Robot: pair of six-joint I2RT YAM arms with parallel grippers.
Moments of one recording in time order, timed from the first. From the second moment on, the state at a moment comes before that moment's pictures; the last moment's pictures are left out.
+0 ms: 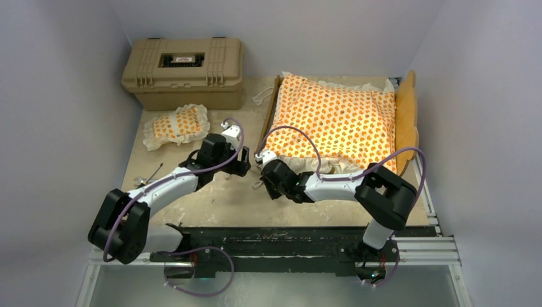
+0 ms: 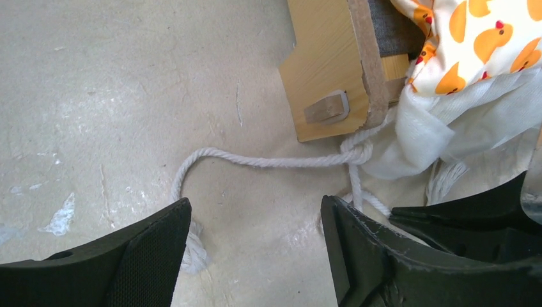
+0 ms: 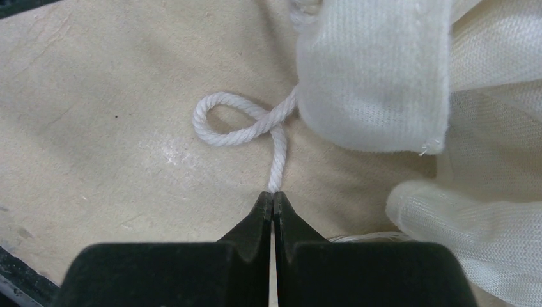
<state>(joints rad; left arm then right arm) -0.48 1.28 0.64 -0.02 0.09 -0.19 1.02 1.69 0.85 0.00 0.22 0.36</state>
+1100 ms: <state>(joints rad) -0.52 1.45 0.55 0.36 0.15 -0.13 1.00 1.54 0.80 -0.23 0.16 0.47</state>
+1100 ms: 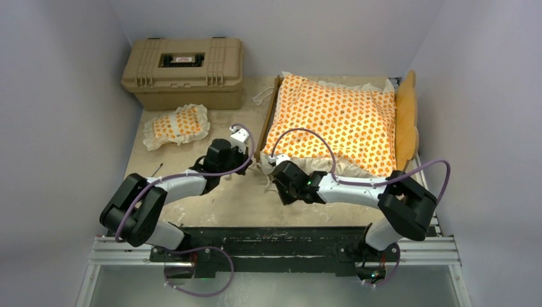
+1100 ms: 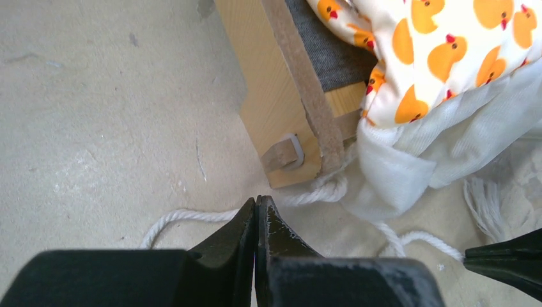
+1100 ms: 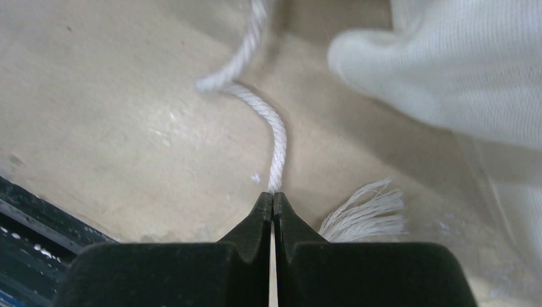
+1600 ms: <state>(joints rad) -0.53 1.43 0.52 0.38 0.14 -0.15 1.00 1.45 0.85 -0.24 0.16 0.42</state>
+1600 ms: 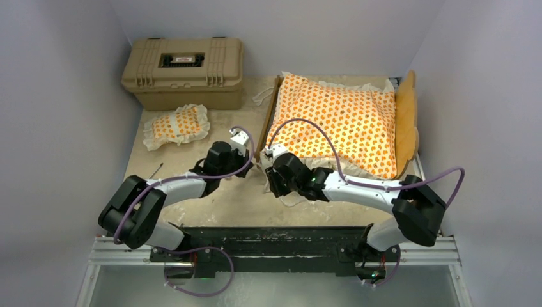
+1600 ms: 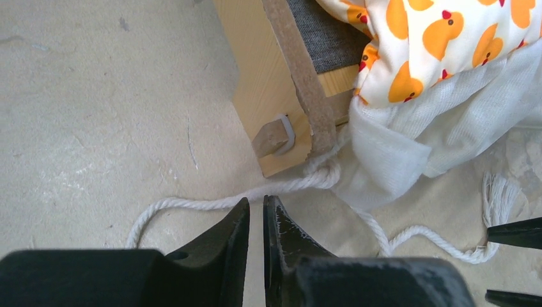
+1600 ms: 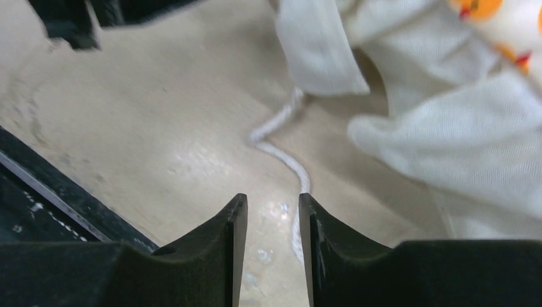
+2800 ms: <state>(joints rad) -0.53 1.38 0.46 0.38 0.11 -0.14 0.96 1.69 0.89 -0.04 0.24 0.48</state>
